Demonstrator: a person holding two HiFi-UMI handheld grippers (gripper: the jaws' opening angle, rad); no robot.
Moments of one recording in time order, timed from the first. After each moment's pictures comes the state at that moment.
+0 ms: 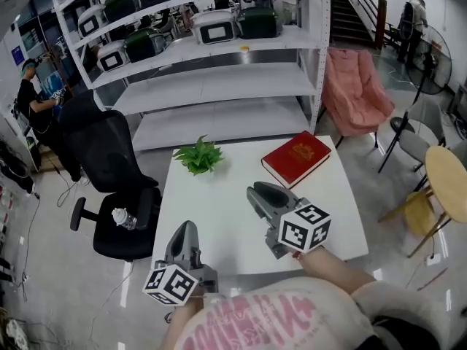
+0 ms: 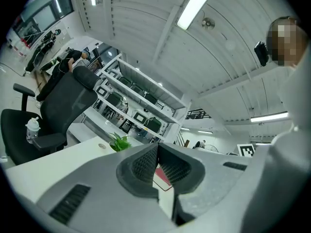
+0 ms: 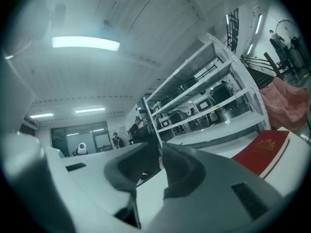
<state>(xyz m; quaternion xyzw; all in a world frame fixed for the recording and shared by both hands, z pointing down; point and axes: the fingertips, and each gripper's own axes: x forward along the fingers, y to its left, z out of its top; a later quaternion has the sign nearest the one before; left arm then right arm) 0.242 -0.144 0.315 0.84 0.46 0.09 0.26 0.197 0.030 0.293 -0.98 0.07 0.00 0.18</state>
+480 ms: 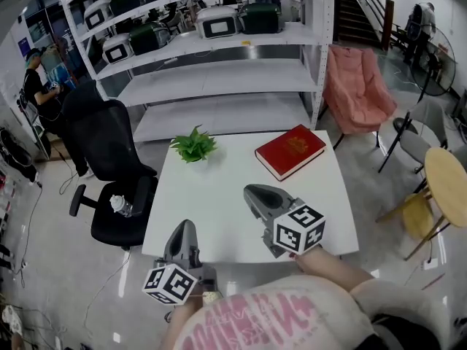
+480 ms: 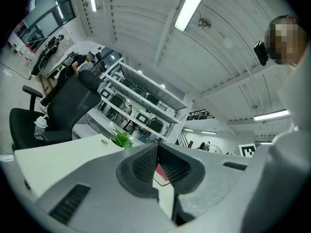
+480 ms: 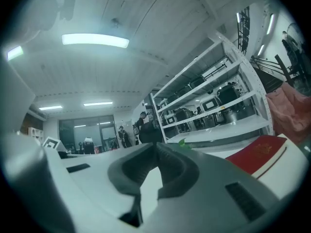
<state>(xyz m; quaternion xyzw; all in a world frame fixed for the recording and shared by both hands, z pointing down) 0.188 -0.141 0.324 0.86 0.44 0.09 0.25 0.153 0.022 0.304 -0.98 0.11 -0.01 0.14</state>
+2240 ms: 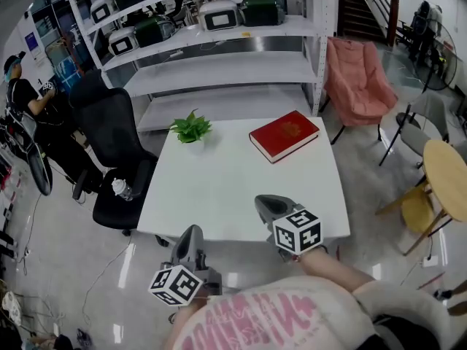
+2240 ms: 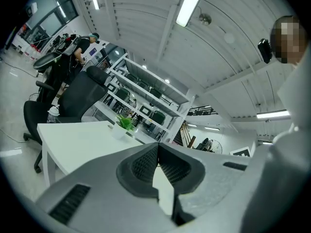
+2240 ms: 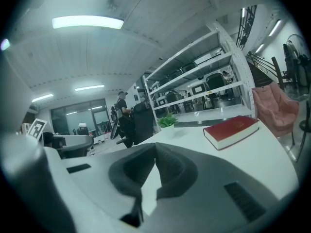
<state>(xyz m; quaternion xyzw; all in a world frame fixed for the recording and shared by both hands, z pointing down) 0.097 -0.150 0.367 0.86 0.42 0.13 0.25 0.071 0.029 0.393 -0.98 0.07 -0.13 0.13</state>
